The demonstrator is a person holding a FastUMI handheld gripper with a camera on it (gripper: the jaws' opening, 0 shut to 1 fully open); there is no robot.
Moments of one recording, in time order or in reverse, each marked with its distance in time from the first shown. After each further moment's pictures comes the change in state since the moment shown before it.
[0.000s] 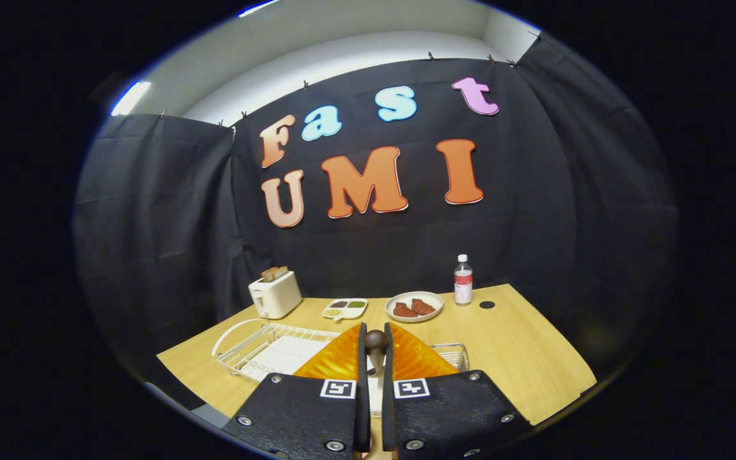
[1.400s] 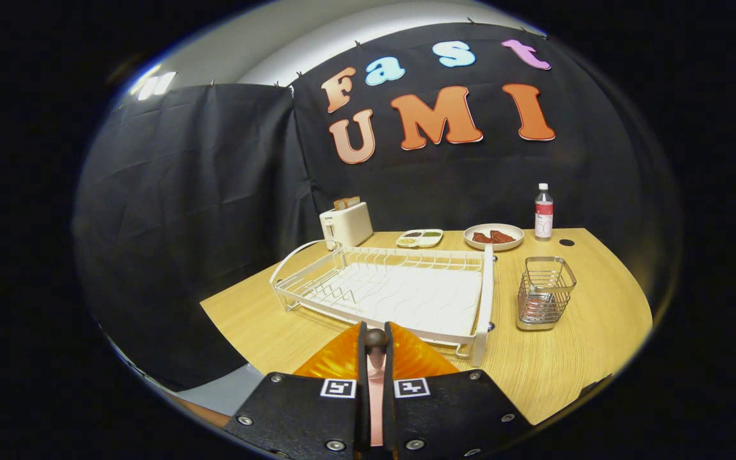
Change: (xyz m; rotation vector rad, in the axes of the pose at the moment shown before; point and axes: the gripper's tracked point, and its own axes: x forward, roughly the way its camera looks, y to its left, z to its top) arm -0.021 0.082 -0.149 -0.022 0.206 0.285
